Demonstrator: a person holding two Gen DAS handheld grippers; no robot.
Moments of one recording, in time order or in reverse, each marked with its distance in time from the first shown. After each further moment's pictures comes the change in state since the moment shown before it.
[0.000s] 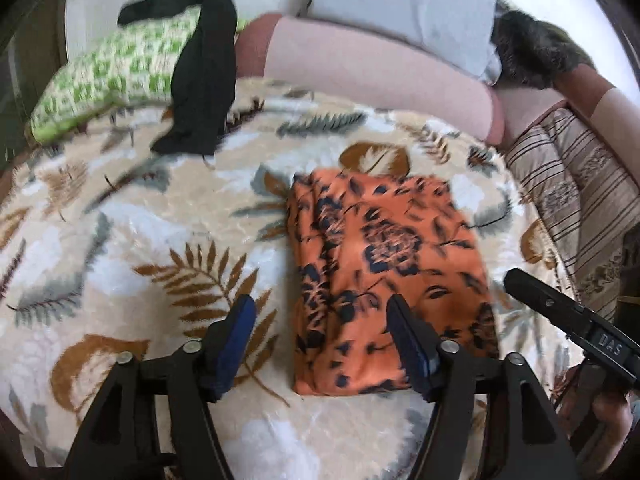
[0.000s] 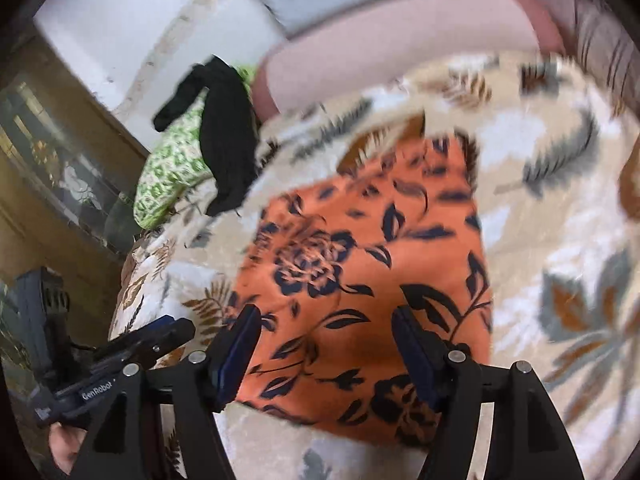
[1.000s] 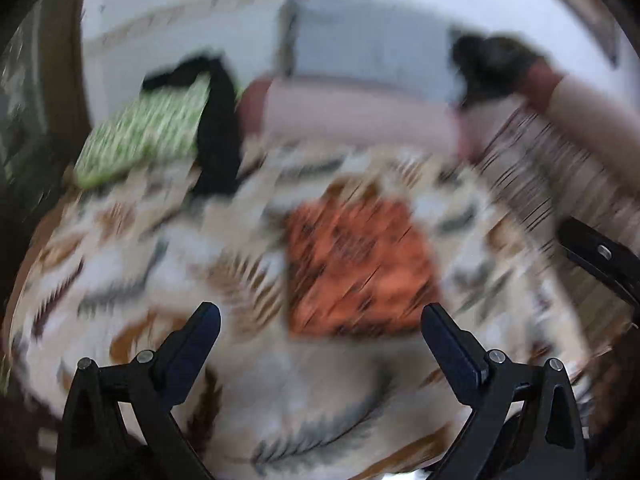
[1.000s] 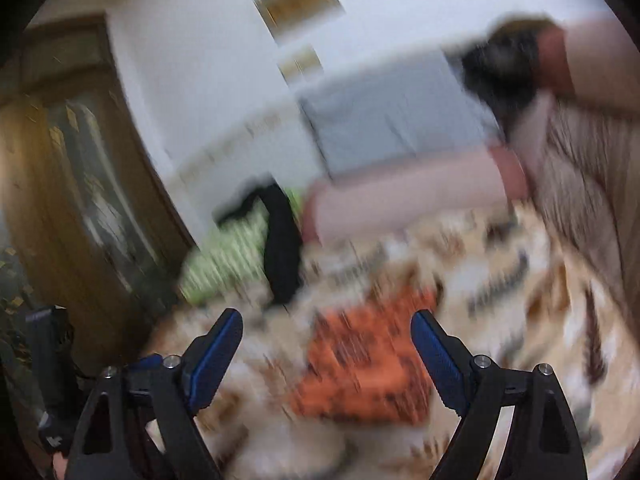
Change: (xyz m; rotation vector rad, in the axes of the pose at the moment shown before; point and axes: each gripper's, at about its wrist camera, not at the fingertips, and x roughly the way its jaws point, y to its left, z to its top) left arm -0.101 -0.026 -0.056 0.070 -0.101 0.097; right arm -0.181 0.049 -0.015 -0.064 -0.264 -0.064
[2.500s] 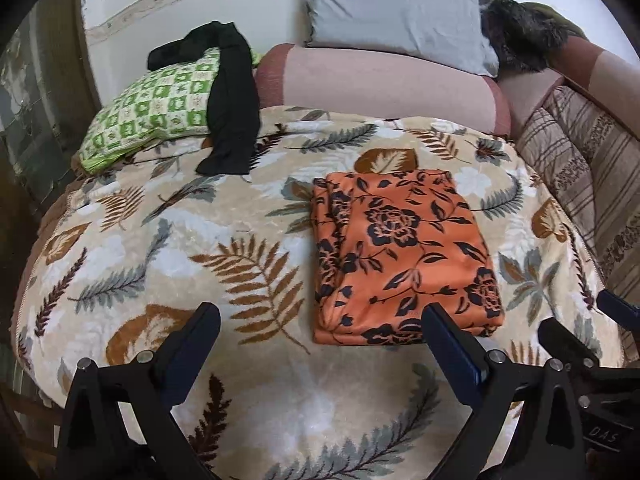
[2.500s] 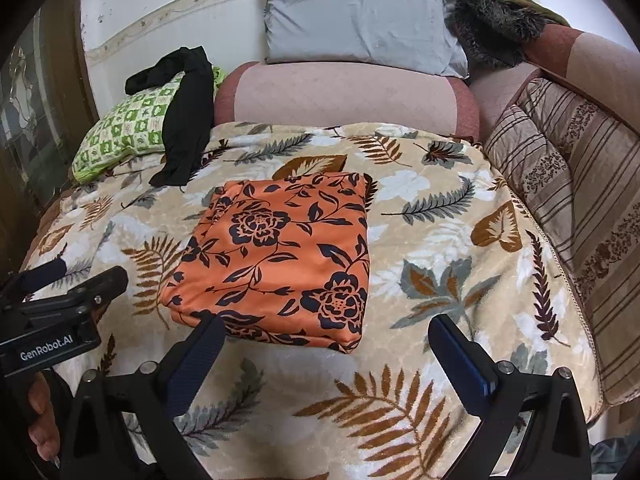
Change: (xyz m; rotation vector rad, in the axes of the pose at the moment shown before) left arm 0.053 -0.001 0.014 0.013 0.050 0.062; right arm 0.079 0.004 -0.053 -0.196 0.232 -0.340
